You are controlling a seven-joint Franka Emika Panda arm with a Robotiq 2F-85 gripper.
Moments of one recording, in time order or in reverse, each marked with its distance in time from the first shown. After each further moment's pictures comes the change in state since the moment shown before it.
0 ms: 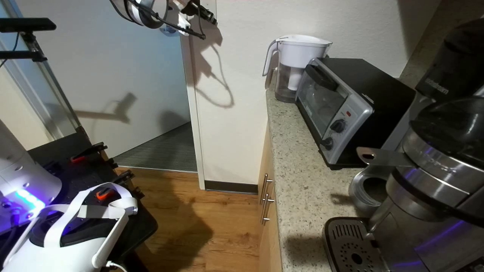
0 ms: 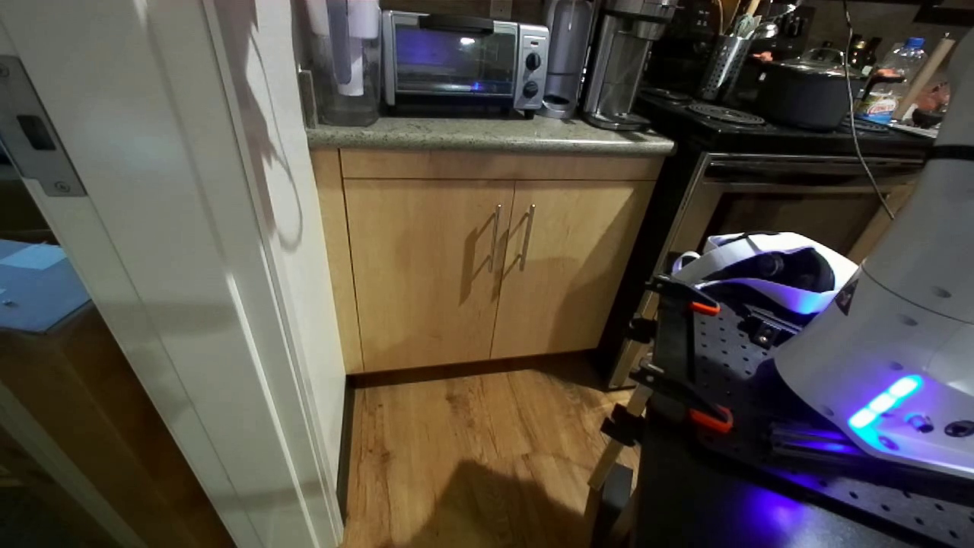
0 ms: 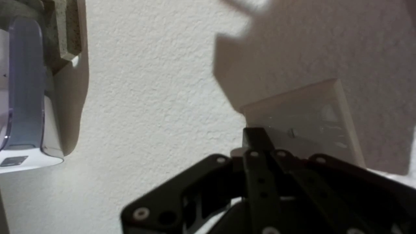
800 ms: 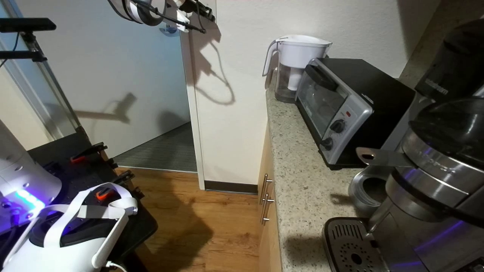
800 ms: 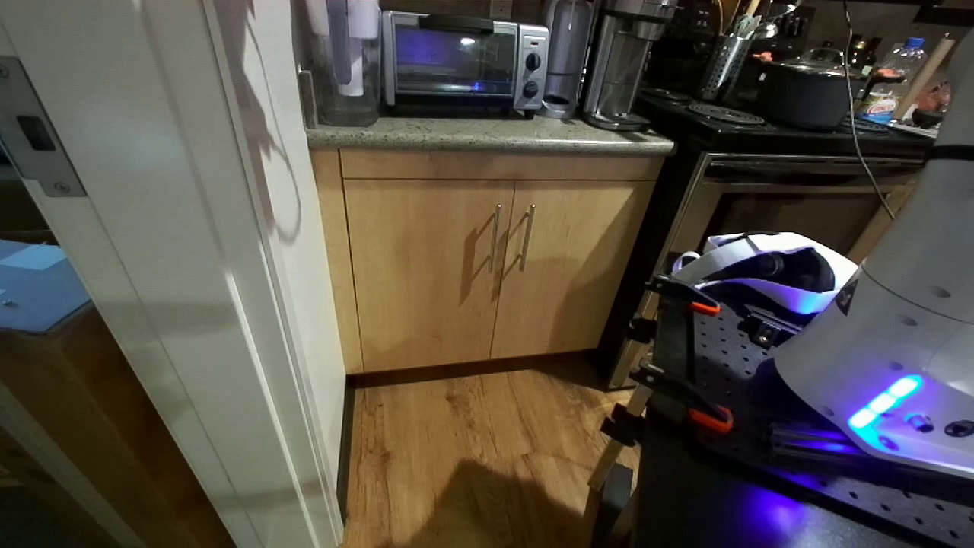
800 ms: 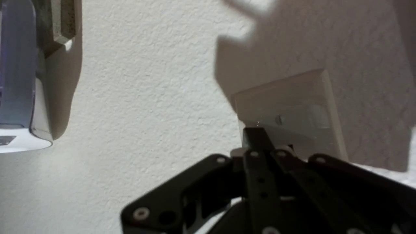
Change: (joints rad) arm -0.006 -0.025 0.004 -0.011 -0.046 0.000 -0.017
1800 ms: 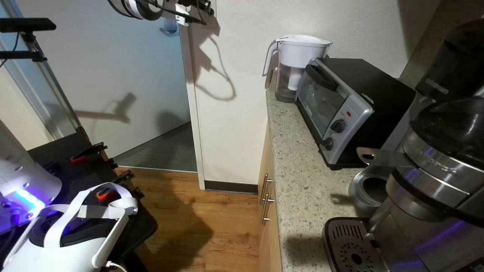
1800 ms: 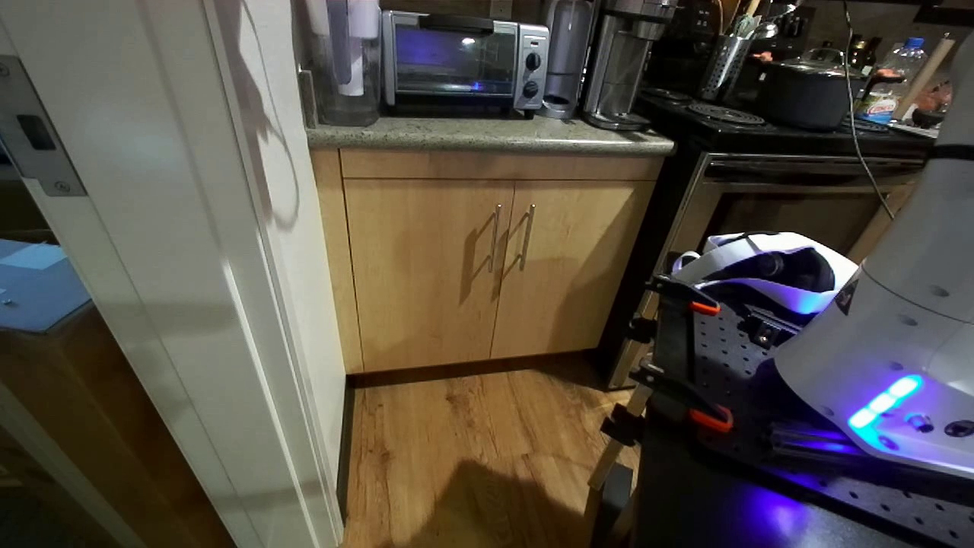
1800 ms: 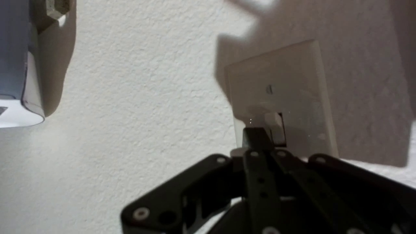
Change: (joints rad) arm -0.019 -0.031 0.013 -0.001 -0.047 0.000 0.005
